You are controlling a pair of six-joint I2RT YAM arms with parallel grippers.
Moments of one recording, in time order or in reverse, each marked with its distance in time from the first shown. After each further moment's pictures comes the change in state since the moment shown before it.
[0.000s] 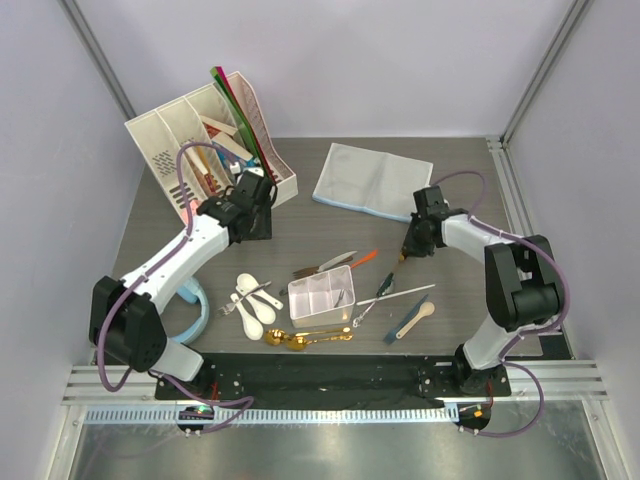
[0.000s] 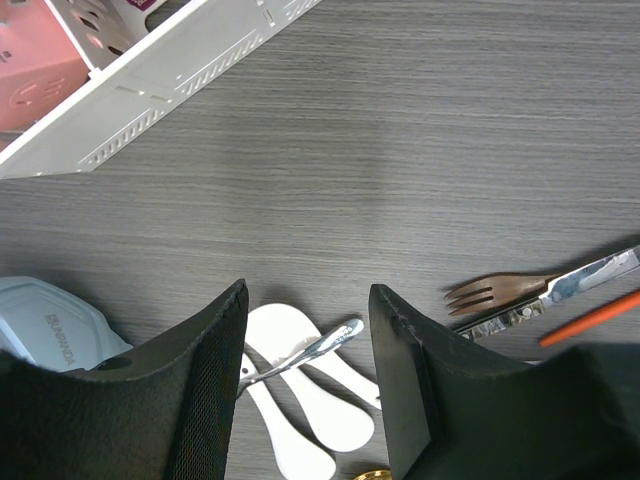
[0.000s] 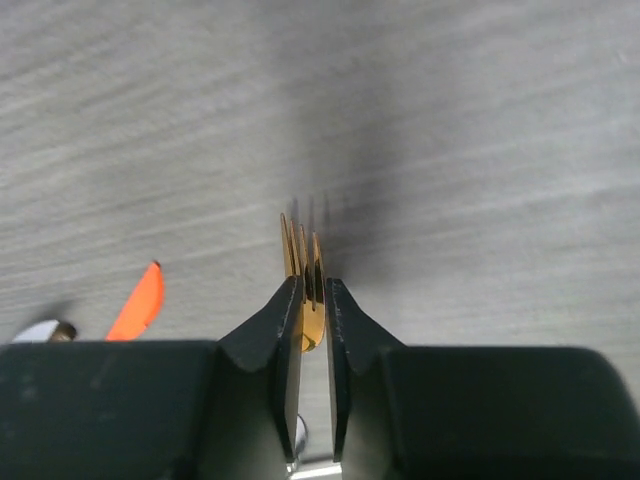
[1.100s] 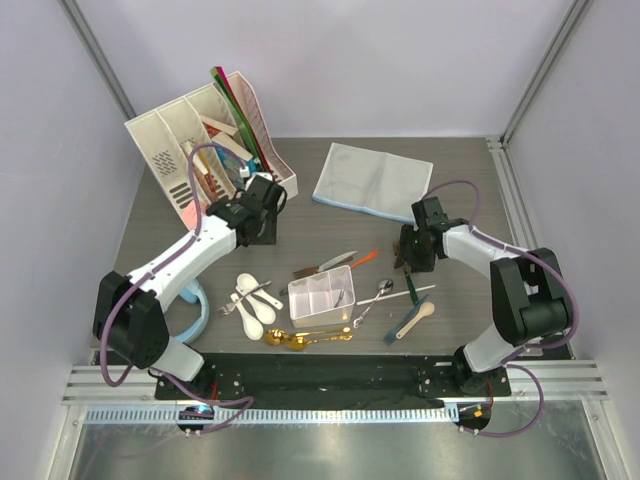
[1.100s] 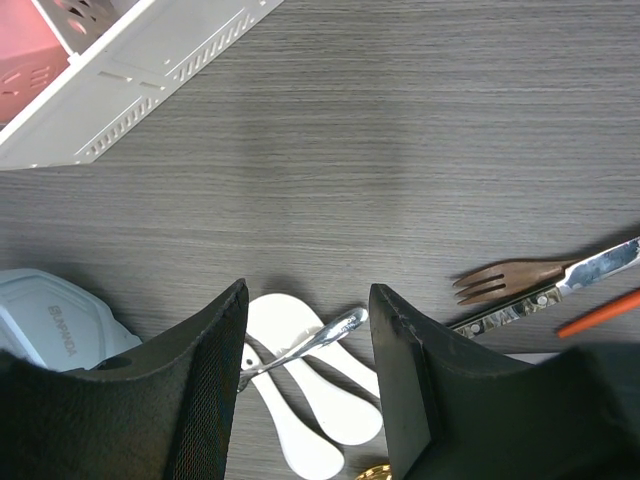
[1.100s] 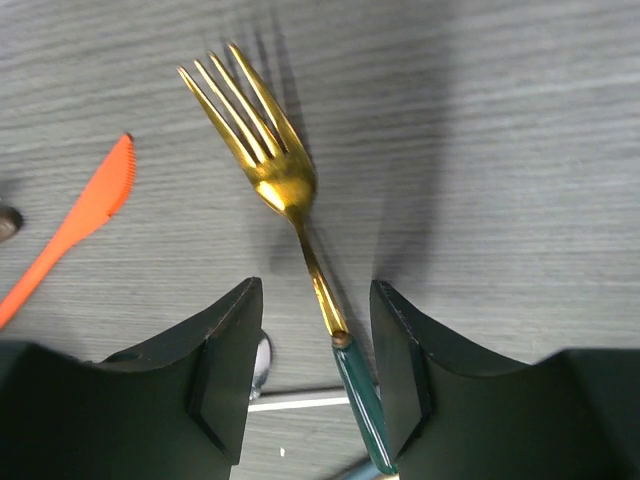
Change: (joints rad) left arm -0.049 0.027 0.000 -0.023 -0.042 0.002; right arm 0.037 -0.089 -0.093 -0.047 -0.066 -0.097
